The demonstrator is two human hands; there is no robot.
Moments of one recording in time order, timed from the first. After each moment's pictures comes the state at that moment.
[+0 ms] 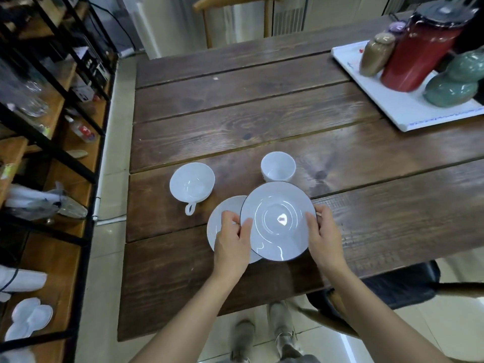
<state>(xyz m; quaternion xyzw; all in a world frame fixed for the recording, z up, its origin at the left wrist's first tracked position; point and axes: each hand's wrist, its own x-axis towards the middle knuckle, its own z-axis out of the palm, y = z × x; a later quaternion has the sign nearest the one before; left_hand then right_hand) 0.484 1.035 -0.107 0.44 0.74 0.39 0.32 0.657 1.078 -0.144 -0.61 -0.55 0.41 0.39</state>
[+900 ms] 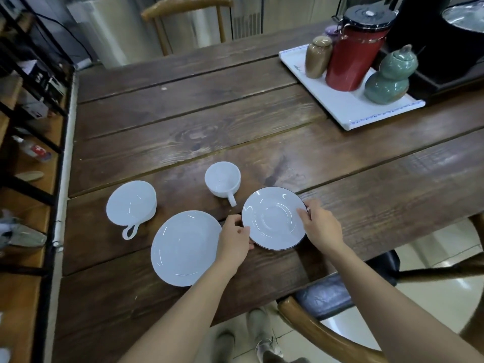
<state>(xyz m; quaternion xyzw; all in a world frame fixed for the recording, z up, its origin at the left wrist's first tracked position) 0.575 1.100 -0.142 0.36 0.72 0.32 0.49 0.764 1.143 -0.160 -0.73 -0.62 0.26 0.14</state>
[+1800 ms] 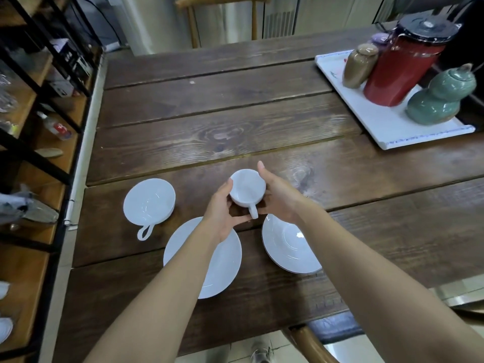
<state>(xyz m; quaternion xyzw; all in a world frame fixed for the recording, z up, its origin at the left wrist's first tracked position) 0.510 1.170 -0.109 0.13 0.56 0.49 0.66 0.640 1.226 -0.097 -0.48 -0.39 0.77 0.18</state>
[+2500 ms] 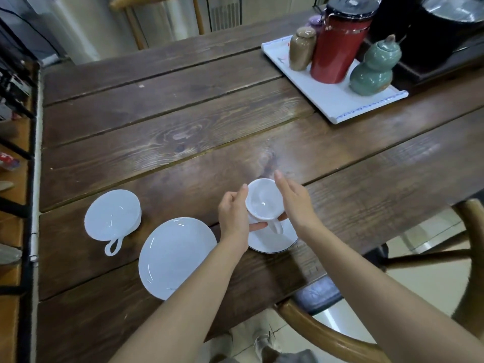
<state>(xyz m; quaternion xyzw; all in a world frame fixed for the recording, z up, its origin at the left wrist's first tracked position) 0.600 1.145 -0.105 0.18 0.65 0.48 0.56 0.716 1.161 -0.110 -0.63 -0.42 0.52 0.40</state>
